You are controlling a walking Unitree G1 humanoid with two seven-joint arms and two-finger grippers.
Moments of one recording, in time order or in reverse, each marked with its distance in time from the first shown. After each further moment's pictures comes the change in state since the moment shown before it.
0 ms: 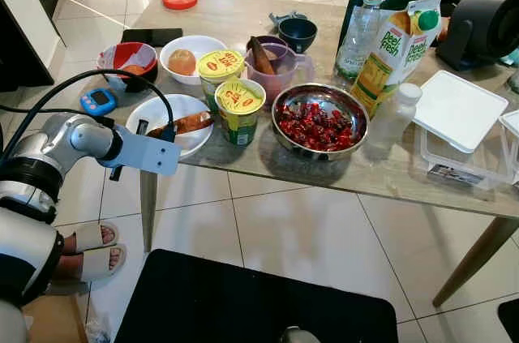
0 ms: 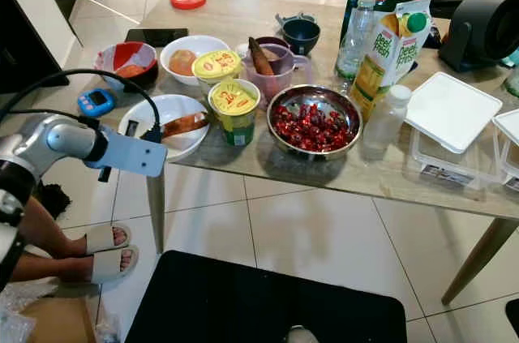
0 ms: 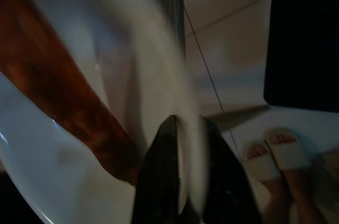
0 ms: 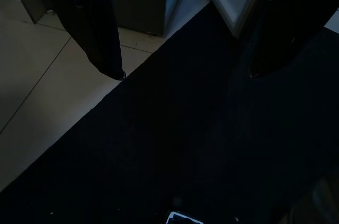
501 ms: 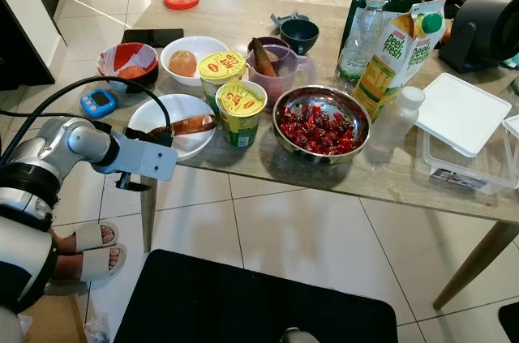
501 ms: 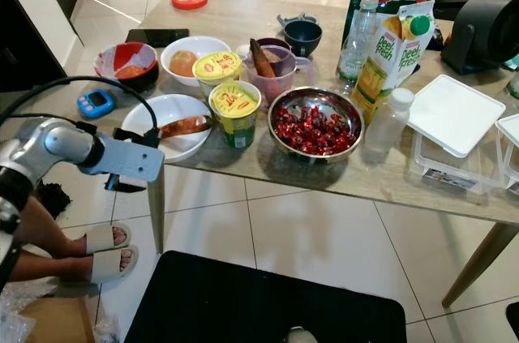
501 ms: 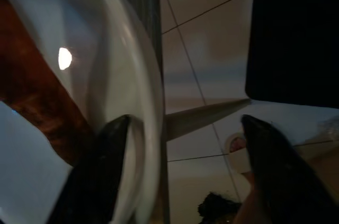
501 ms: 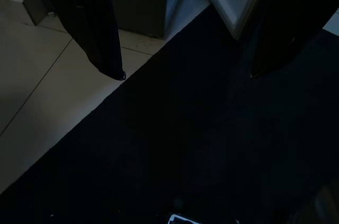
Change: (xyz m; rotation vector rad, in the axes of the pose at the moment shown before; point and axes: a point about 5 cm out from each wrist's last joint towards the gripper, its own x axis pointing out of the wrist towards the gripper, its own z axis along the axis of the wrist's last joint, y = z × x) left arm 0.001 -0.005 -0.005 -0.023 0.051 -0.035; right arm -0.001 0.001 -0.004 0.007 0.010 0.004
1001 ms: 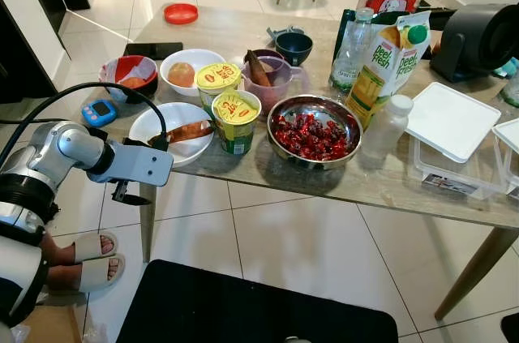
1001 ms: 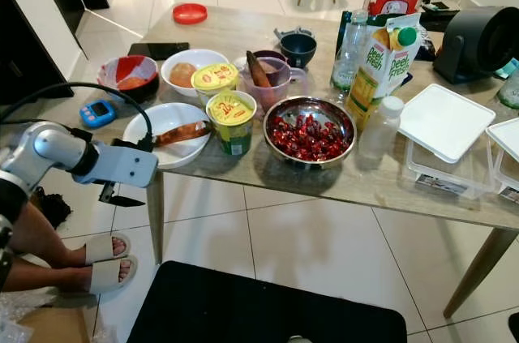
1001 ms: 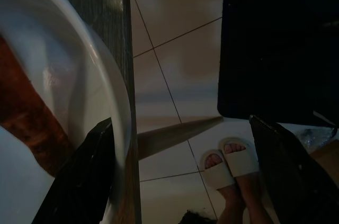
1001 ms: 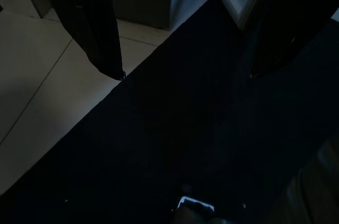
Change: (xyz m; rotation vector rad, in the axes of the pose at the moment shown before) left arm -0.005 -0.016 0.002 -0.072 -0.101 -0.121; right arm 0.002 -0.002 0.009 0.003 -0.008 -0.007
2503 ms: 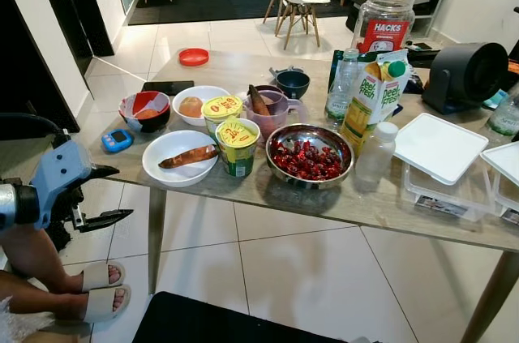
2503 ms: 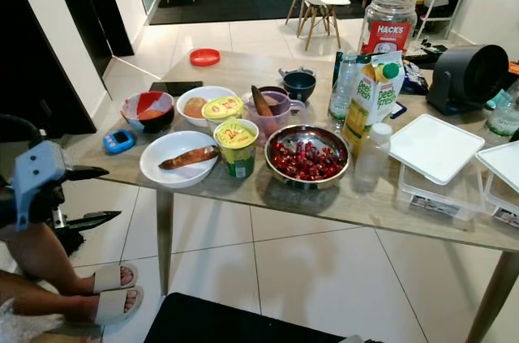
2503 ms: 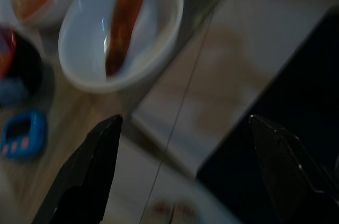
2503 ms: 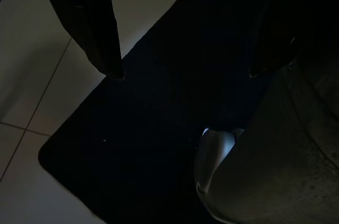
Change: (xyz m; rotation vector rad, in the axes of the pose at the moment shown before) left arm -0.042 -0.081 -0.040 -0.564 -0.207 0.293; right arm 0.006 -0.001 0.032 0.024 -0.035 -0.029
